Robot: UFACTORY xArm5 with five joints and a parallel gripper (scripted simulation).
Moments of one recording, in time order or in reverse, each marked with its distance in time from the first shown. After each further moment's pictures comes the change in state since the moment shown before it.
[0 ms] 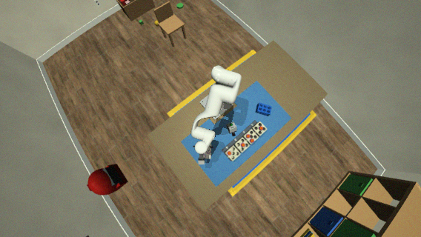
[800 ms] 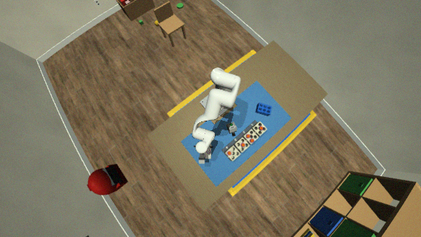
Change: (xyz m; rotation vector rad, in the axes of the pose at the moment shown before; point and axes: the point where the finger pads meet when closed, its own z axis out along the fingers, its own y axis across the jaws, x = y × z) arm 0.000 0.000 0.041 0.000 0.000 0.000
